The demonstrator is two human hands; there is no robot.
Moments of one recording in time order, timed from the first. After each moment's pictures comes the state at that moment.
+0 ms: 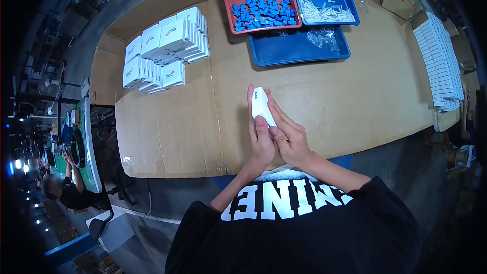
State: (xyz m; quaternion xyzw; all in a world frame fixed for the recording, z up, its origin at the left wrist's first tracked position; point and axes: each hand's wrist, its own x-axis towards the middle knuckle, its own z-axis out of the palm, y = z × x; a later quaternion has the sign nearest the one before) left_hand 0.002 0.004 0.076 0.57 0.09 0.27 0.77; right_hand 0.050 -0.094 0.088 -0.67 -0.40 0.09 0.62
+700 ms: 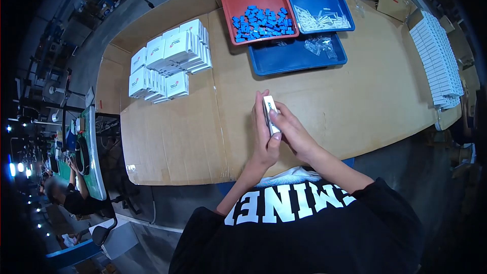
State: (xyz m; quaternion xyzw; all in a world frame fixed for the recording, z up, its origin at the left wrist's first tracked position) left_hand 0.009 0.014 0.070 0.71 0.05 0.29 0.64; right_hand 0.072 -0.087 0.114 -0.56 -0.08 0.46 0.69
